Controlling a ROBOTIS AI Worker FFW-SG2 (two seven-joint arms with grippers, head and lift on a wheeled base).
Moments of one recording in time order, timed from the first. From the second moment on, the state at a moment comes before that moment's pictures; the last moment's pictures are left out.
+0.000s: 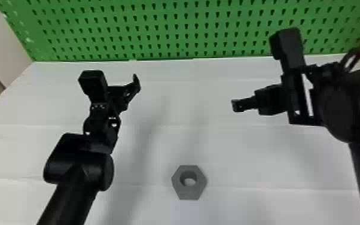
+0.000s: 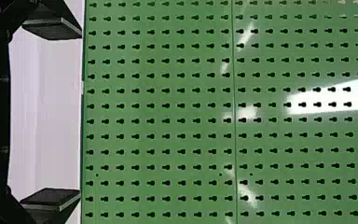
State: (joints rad) left arm -0.14 0.19 -0.10 -1.51 0.17 -0.02 0.15; right arm -0.35 -0.09 0.23 -2.07 0.00 1.53 0.39
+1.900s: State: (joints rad) left arm -0.16 0.19 -0.09 -1.51 0.15 -0.02 0.15; right arm -0.58 -0.08 0.58 -1.63 -0.18 1.57 0.39
